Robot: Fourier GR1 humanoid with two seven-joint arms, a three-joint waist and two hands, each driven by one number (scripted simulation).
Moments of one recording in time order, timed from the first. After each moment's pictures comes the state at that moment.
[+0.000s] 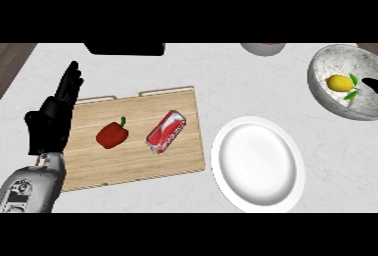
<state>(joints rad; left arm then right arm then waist) -0.25 0.26 -0.01 -1.59 -0.12 0.16 0.18 -0.78 -0.64 -0.53 -0.31 0.22 -0.52 -0.36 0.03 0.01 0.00</state>
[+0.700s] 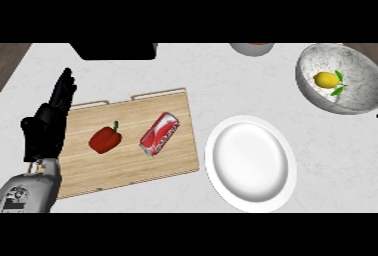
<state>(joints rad) -0.21 0.25 0.03 -1.59 -0.14 0.16 0.17 -0.43 -0.59 -0.59 -0.65 -0.01 -0.19 -0.46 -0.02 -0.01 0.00</state>
